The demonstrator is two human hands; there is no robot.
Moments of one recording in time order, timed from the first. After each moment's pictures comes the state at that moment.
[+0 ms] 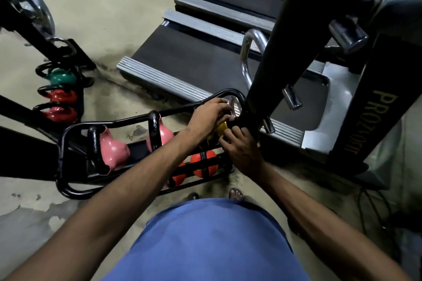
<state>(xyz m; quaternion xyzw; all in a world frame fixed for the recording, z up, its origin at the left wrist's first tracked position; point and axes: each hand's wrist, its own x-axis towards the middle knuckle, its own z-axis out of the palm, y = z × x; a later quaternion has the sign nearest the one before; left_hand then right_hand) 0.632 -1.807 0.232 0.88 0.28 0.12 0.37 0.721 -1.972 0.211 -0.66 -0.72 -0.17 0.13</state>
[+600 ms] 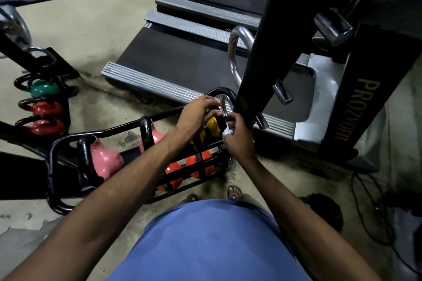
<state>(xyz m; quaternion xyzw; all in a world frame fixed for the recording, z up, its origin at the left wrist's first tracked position) 0.631 -1.792 0.239 0.88 0.25 0.15 0.37 0.705 -1.949 0.235 -0.81 -0.25 0.28 0.45</state>
